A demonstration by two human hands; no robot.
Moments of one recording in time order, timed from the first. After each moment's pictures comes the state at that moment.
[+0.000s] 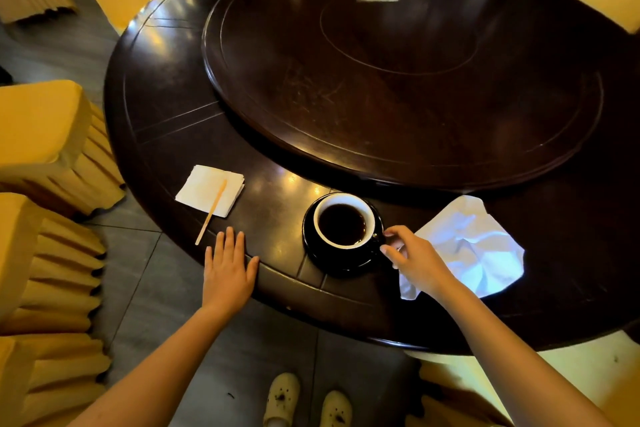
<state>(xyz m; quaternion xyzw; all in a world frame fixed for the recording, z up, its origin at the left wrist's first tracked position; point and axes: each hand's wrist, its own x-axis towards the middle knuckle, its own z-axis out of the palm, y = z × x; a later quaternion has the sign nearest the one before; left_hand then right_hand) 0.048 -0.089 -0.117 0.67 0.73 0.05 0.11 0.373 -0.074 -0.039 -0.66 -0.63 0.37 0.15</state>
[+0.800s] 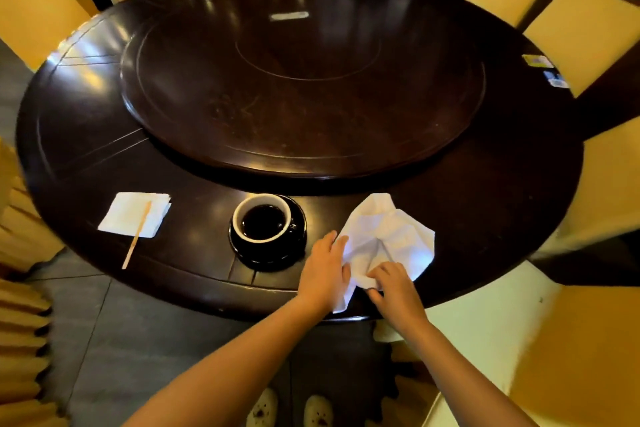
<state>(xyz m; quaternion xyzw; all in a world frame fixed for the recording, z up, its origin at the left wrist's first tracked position) 0.308 -0.123 -0.056 0.80 0.52 0.13 0.27 0.460 -0.183 -0.085 -0.72 -0.66 0.18 0.13</state>
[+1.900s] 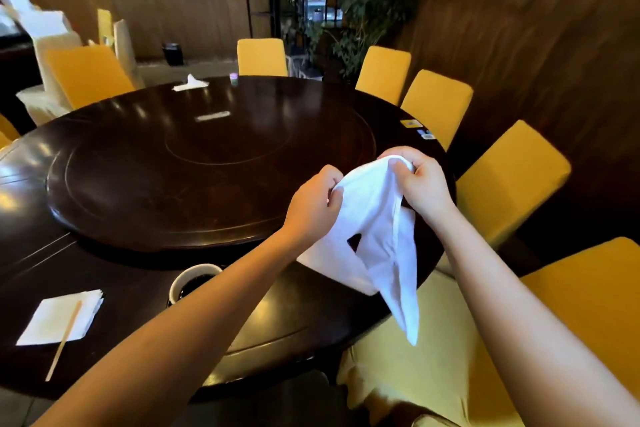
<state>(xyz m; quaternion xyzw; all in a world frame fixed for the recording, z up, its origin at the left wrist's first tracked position) 0.404 -0.108 0.158 0.85 0.30 0.37 0.22 0.576 -0.176 0.185 -0.64 -0.54 0.10 0.54</state>
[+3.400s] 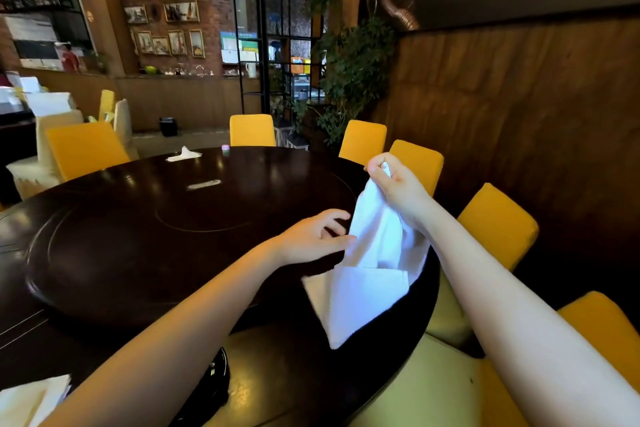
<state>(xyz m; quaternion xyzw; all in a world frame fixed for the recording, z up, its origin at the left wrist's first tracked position) 0.411 -0.085 0.222 0.88 0.20 0.15 0.40 0.583 -0.163 0.273 -0.59 -0.57 0.14 0.55</state>
